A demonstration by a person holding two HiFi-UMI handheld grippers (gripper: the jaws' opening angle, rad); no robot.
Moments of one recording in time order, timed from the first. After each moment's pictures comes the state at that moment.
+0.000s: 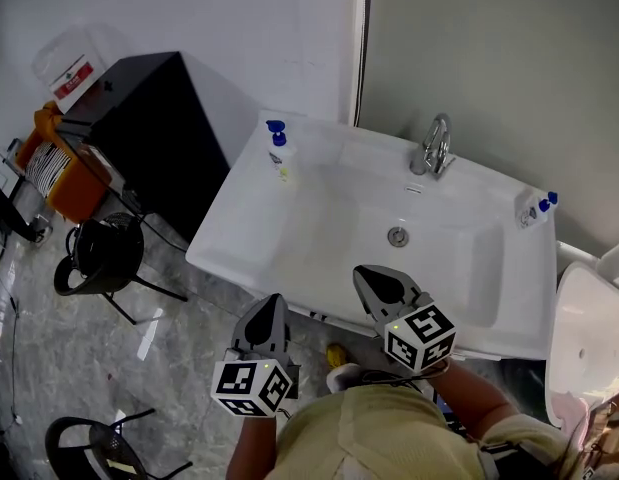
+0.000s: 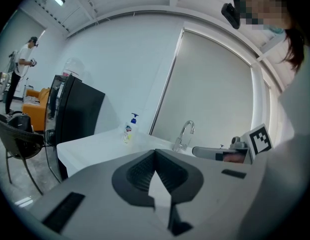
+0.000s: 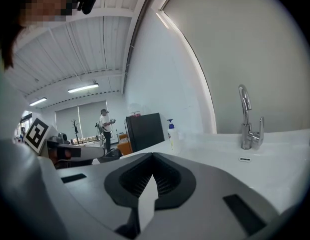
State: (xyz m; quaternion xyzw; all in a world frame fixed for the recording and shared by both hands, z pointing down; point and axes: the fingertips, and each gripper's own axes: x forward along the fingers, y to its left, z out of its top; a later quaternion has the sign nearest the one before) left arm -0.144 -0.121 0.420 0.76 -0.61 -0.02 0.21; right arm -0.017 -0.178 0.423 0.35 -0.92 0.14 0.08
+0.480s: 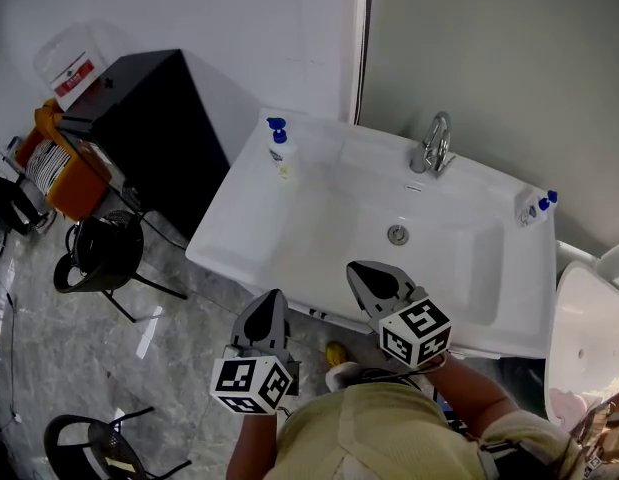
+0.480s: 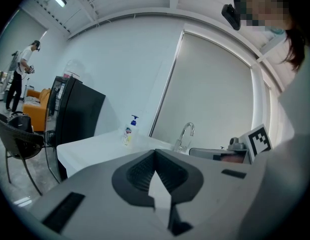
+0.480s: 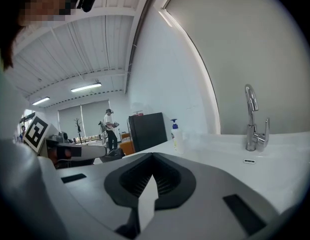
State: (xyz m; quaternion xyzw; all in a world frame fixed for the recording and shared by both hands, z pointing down) left arm -0.145 -0.121 0.416 0.76 -0.61 -0.03 0.20; right arm -0.029 -0.177 0.422 0.34 -0.93 0.13 0.08
